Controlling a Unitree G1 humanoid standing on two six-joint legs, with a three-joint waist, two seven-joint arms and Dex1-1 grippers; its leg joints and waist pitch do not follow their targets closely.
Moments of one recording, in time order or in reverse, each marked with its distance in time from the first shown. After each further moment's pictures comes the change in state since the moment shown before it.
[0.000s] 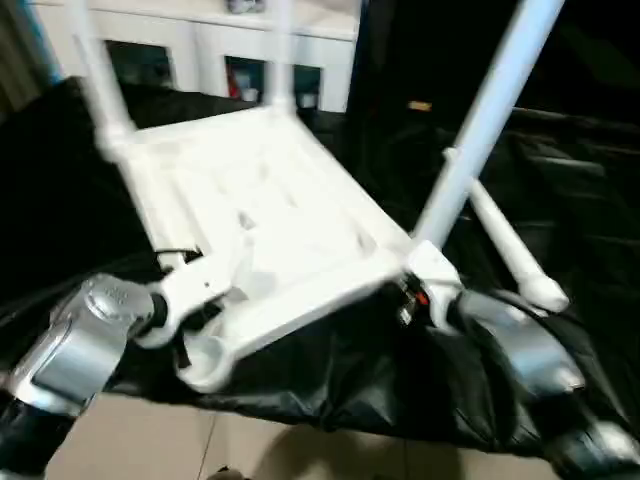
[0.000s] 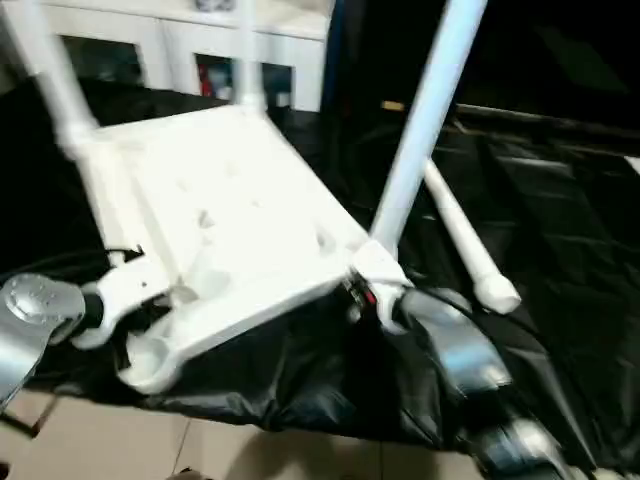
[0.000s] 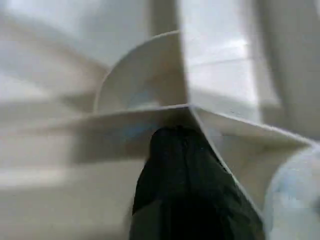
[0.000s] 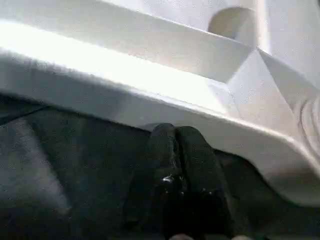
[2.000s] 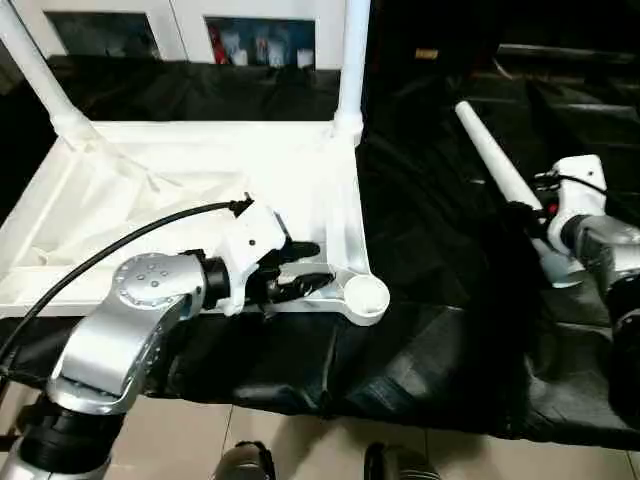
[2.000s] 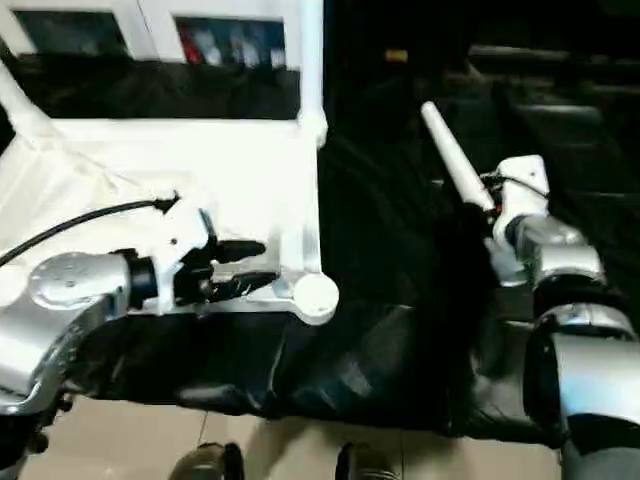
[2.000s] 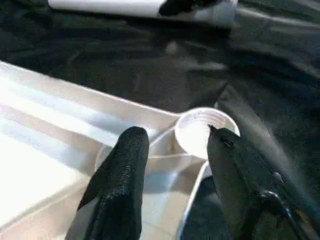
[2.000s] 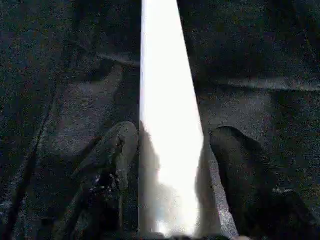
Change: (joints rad) left arm -0.063 -0.250 0.143 -0.162 -0.295 -0.113 0.106; right arm -0.452 -0.271 -0.354 0.722 0.059 -0.059 -0.227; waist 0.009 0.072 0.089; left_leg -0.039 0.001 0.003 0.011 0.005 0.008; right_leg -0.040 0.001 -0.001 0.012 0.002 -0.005
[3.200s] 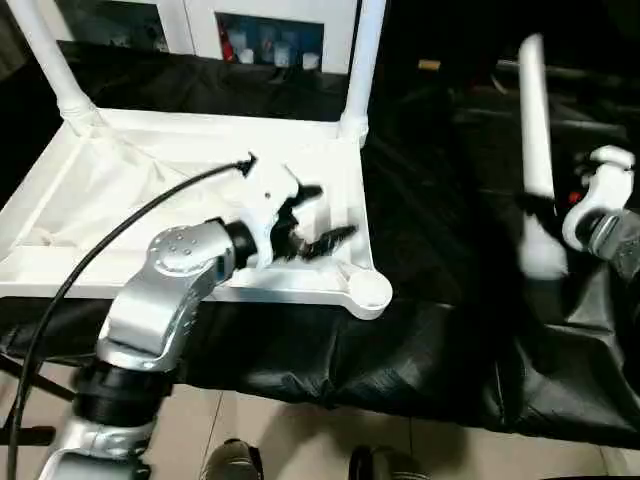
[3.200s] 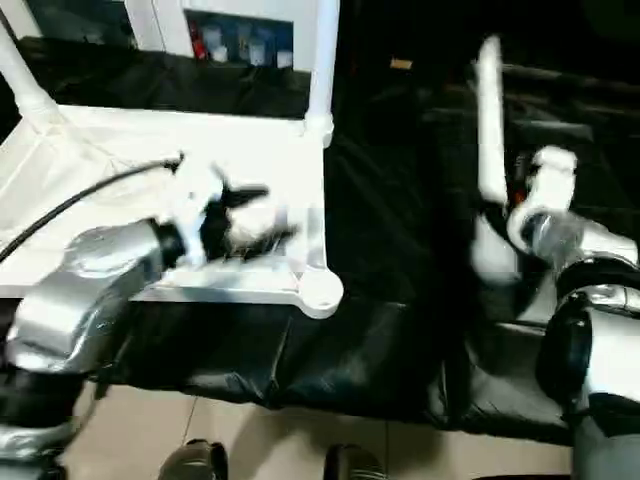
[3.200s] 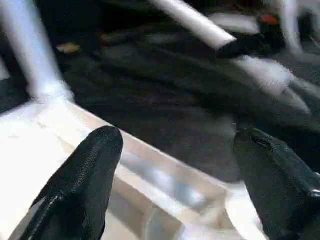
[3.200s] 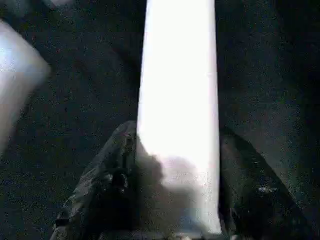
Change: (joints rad) left arm -0.146 -0.217 0.053 0.202 -0.018 -0.083 0.262; right arm -0.056 -0.019 -0.276 0.046 0.235 0.127 0.189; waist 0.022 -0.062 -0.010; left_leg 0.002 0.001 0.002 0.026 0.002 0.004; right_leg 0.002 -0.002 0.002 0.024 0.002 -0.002
